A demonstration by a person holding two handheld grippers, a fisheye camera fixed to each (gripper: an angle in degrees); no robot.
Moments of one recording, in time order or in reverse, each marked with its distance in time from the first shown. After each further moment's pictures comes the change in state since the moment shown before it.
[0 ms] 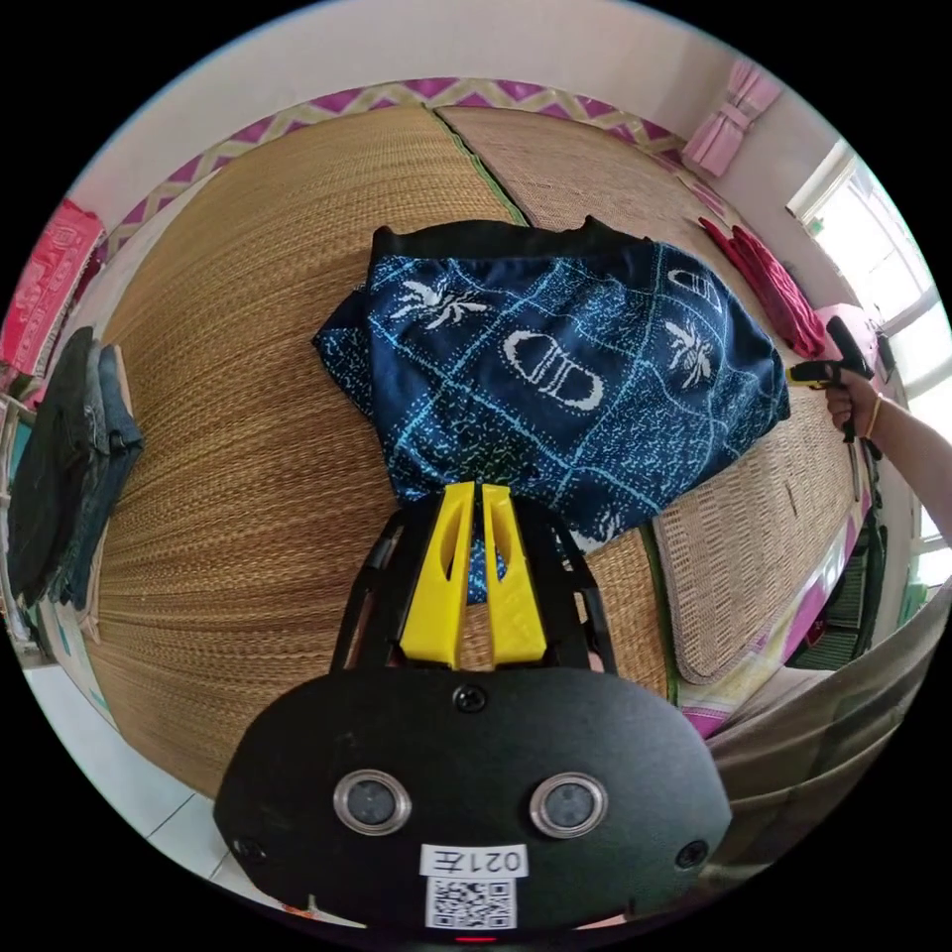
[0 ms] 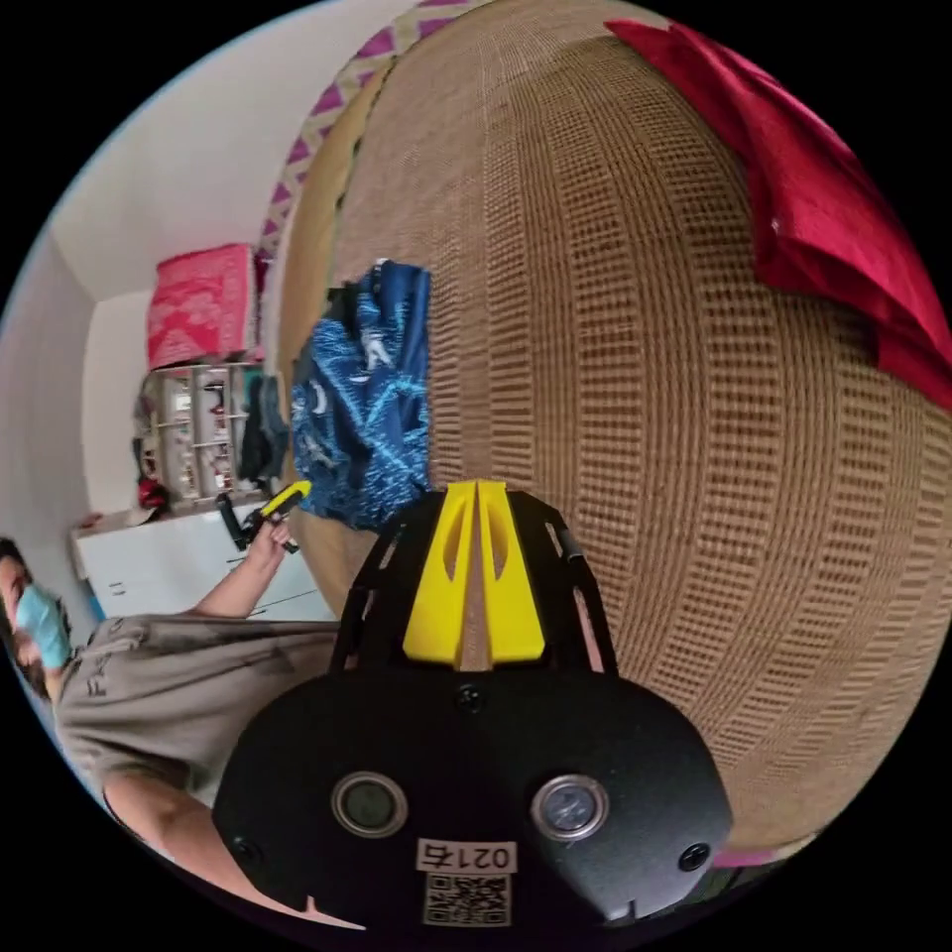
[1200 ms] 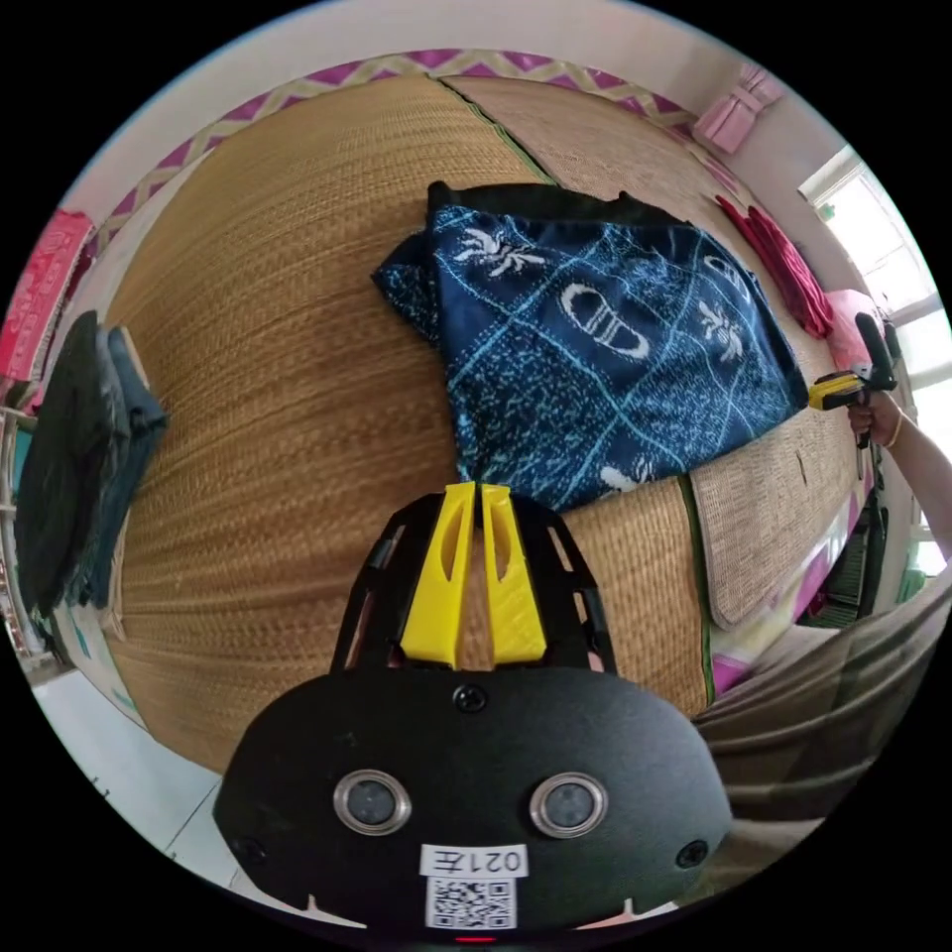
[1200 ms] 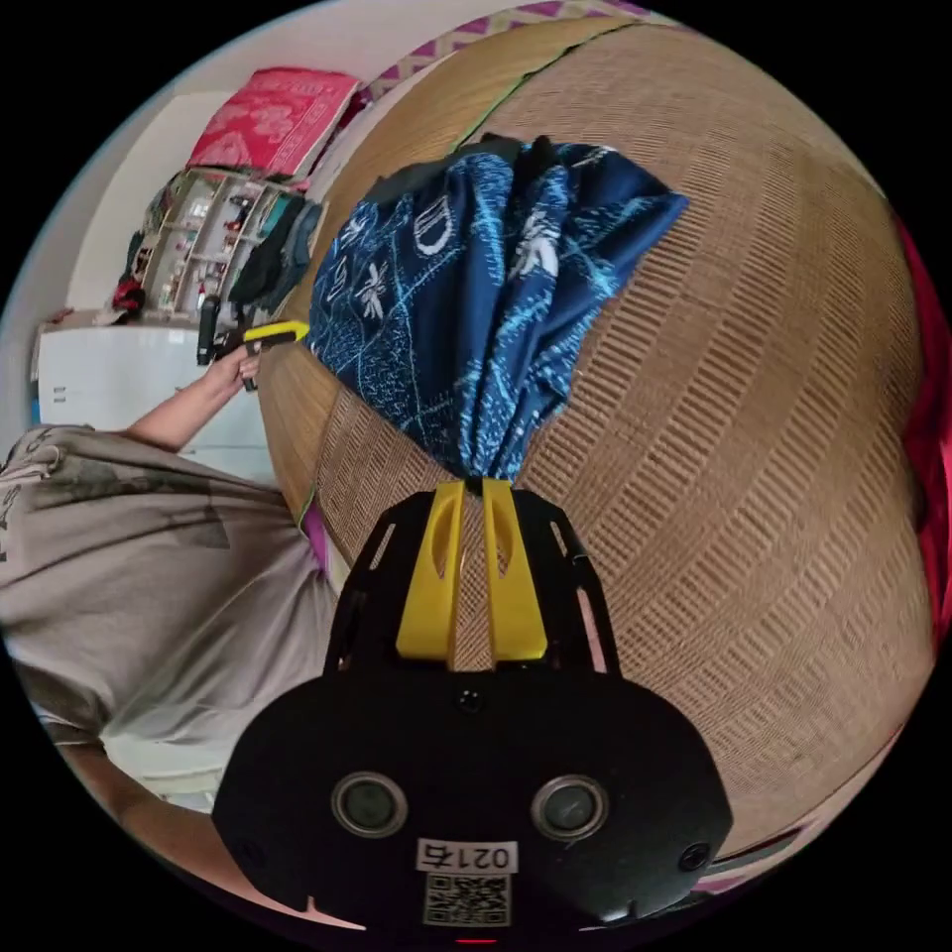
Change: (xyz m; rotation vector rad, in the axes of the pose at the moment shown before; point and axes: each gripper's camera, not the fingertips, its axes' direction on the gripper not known) left arm -0.019 0.042 0.000 -0.094 -0.046 0.008; right arm -0.073 0.040 0.110 -0.213 0.214 -0.286
